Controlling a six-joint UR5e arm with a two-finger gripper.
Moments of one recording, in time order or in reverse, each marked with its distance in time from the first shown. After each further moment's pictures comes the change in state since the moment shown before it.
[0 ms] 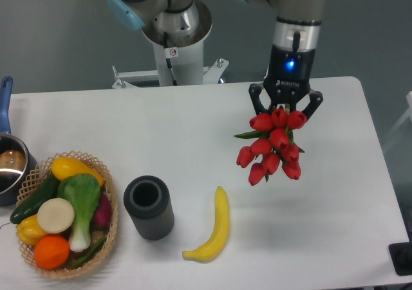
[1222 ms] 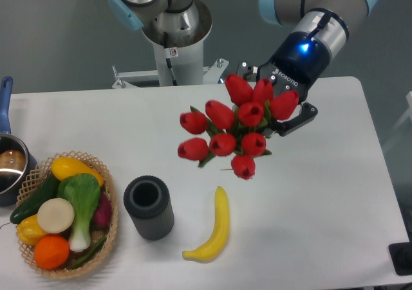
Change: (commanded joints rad) arm -0.002 -0.105 0.256 0.089 -0.757 0.041
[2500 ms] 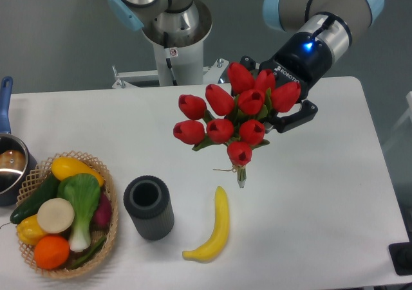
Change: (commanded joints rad) arm 0.015 -0.044 0.005 0.005 -0.349 0.064
